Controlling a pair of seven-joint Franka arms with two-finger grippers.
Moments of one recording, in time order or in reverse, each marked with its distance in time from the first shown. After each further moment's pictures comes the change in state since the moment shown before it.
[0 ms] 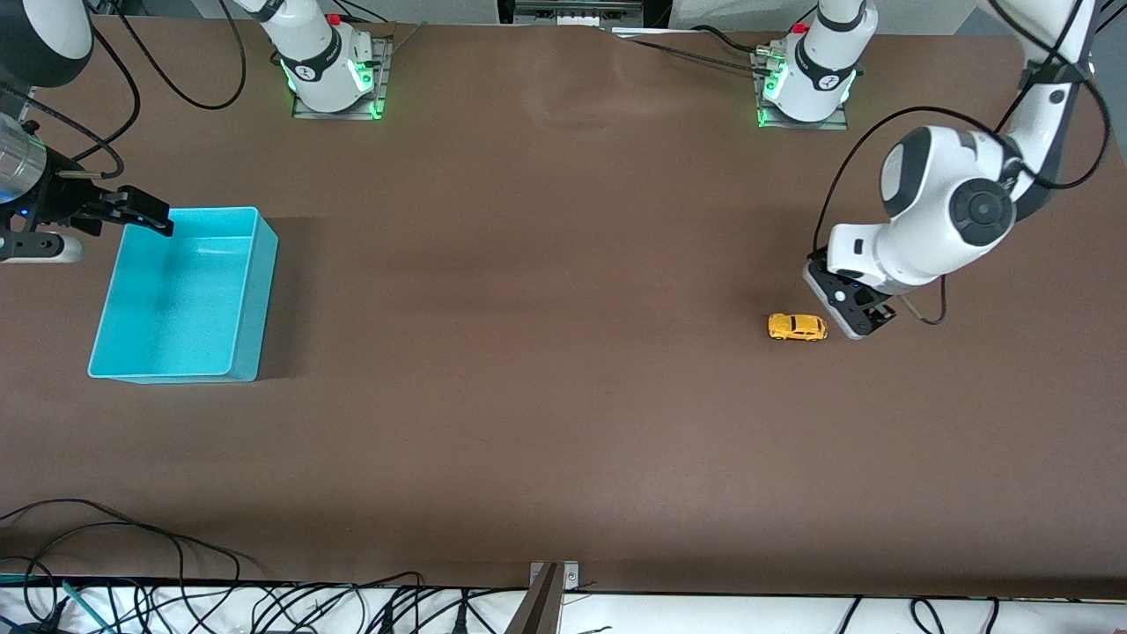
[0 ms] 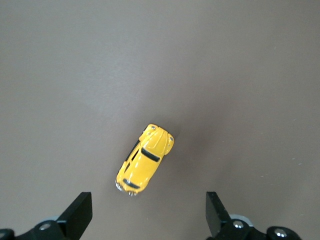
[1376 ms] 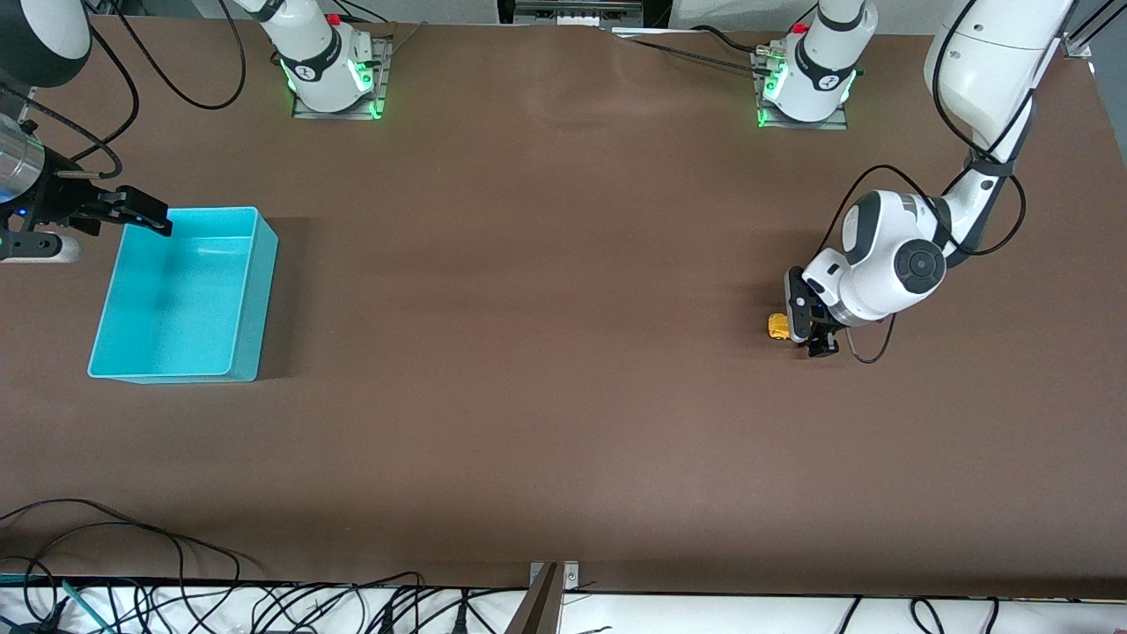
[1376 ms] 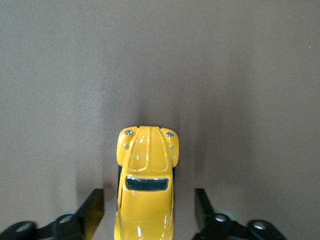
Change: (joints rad) left arm 0.031 0.233 0.002 -0.039 0.021 0.272 0.503; right arm -0.001 0.000 -0.001 0.000 0.000 0.000 0.000
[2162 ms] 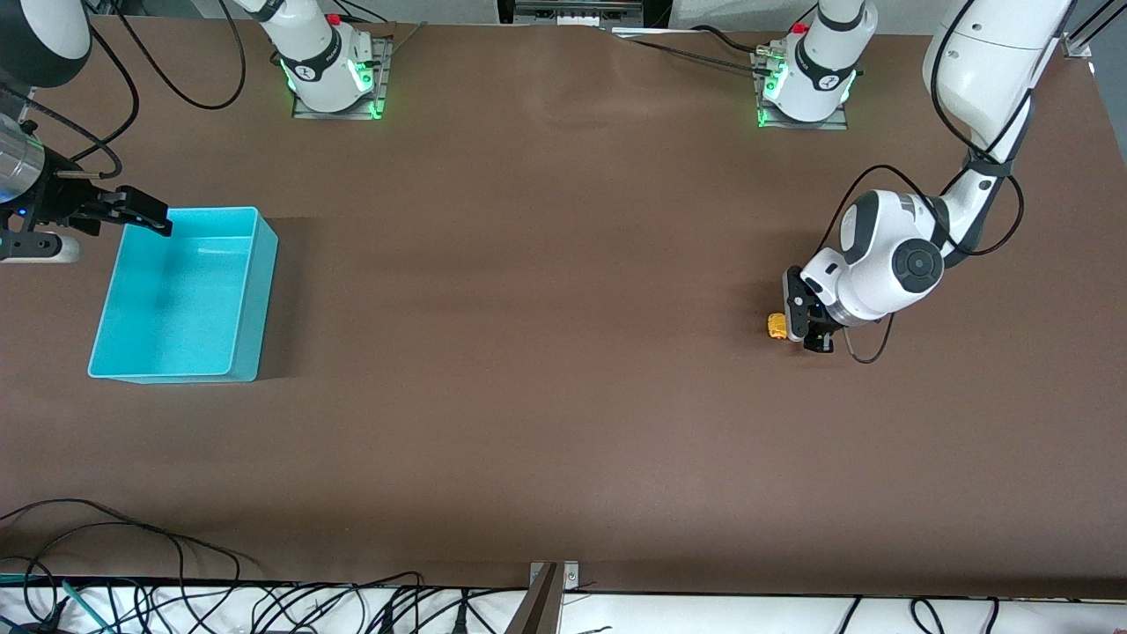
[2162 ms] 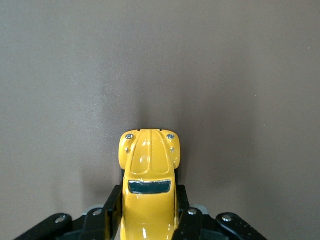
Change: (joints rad) left arm 0.000 0.001 -0.001 0.000 0.000 0.003 0.011; right arm 0.000 0.000 0.000 0.000 0.000 0.000 0.000
